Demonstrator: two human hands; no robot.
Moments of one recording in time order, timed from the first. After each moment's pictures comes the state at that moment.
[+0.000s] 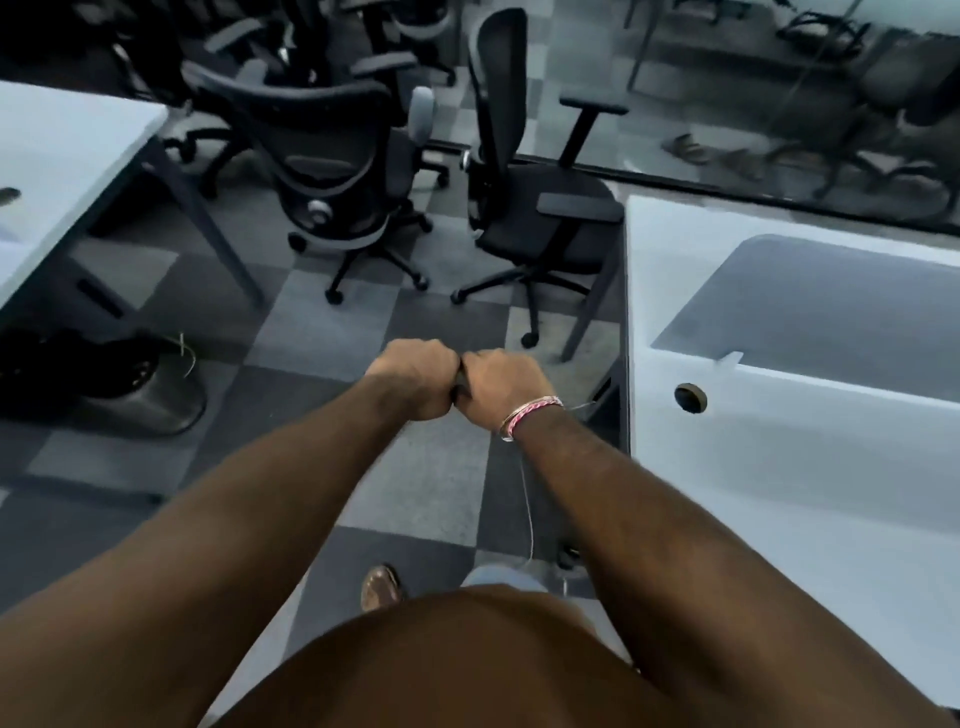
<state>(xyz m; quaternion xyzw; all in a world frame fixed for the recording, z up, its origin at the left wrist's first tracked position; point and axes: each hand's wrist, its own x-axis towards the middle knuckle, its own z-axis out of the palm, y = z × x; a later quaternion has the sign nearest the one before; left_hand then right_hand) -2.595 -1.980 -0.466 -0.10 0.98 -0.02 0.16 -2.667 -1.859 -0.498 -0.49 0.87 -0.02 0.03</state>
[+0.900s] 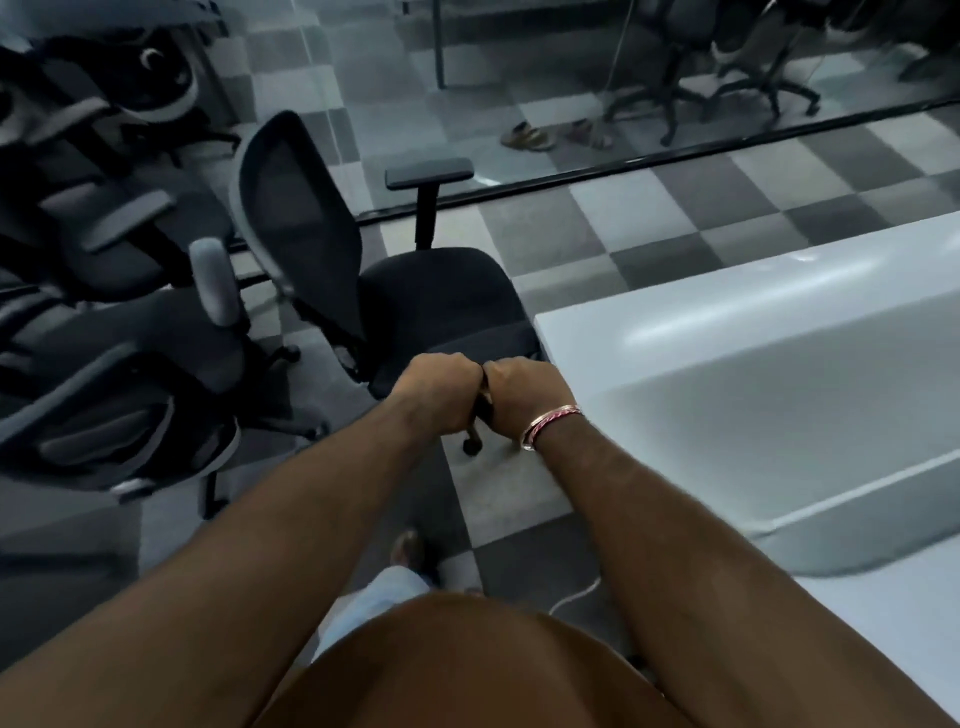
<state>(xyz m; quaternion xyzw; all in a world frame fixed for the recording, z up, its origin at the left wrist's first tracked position) -3.148 -2.106 -0.482 0.13 0.98 -0.08 0.16 -3.163 -1.971 -0.513 -0.27 0.96 -0.03 0.03</state>
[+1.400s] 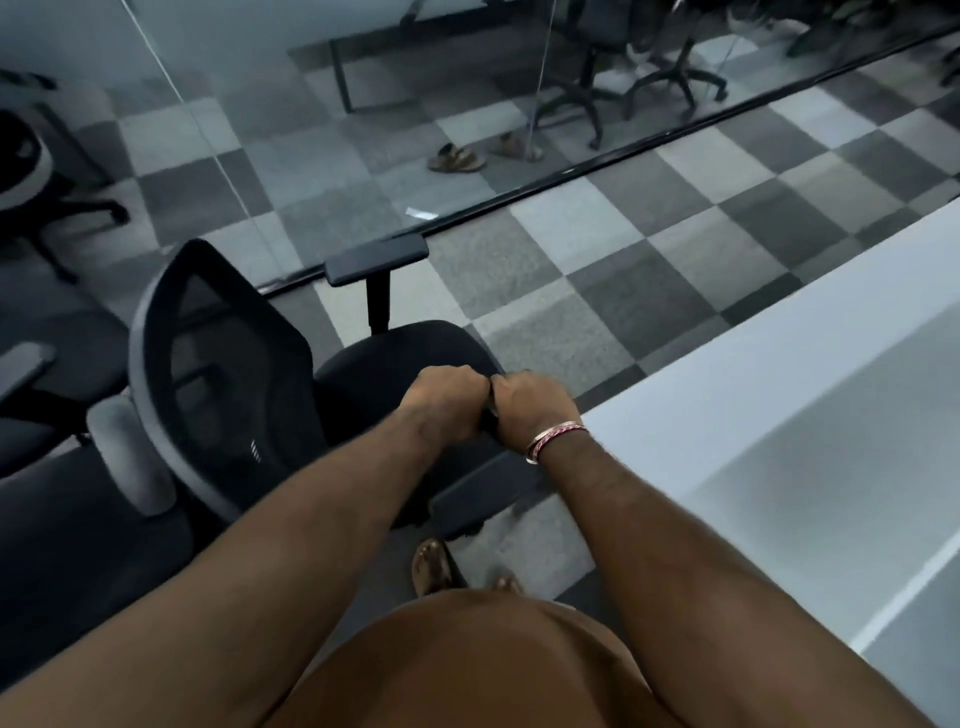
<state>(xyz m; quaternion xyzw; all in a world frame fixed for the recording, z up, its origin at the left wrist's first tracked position) -3.442 -2.162 -0.497 0.25 0.95 -0.04 0.17 -3.418 -2.026 -0.516 -0.15 0.99 -0.01 0.06</state>
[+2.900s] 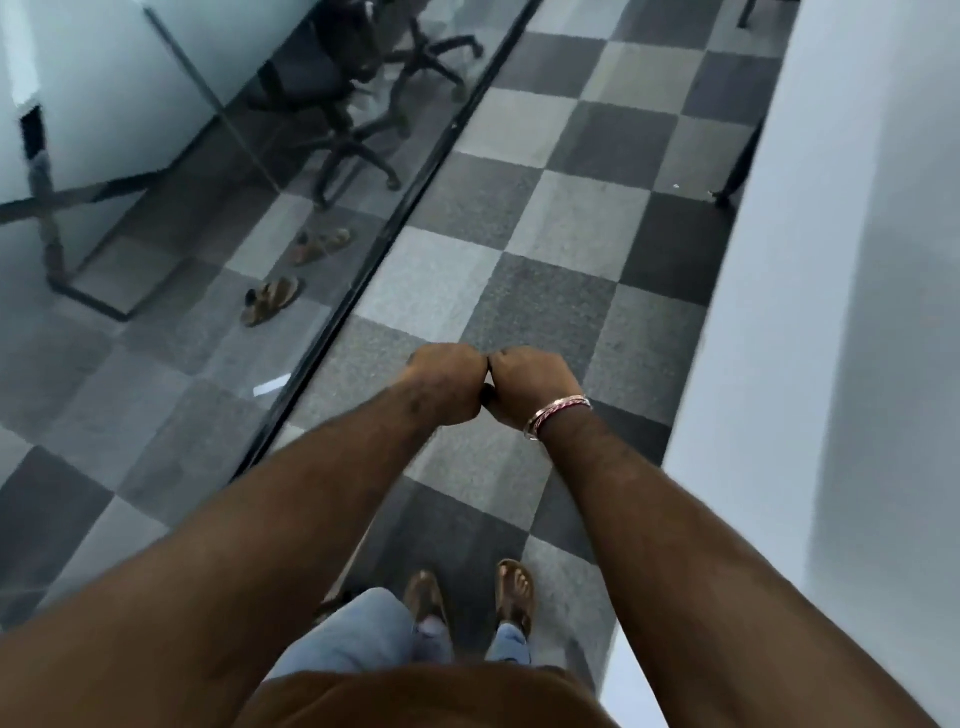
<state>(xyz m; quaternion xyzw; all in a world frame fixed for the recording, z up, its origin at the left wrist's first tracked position) -3.883 -1.770 -0.483 0.48 0.84 -0.20 0.14 -3.797 -1.679 -0.528 0.15 0.98 -0.12 0.02</state>
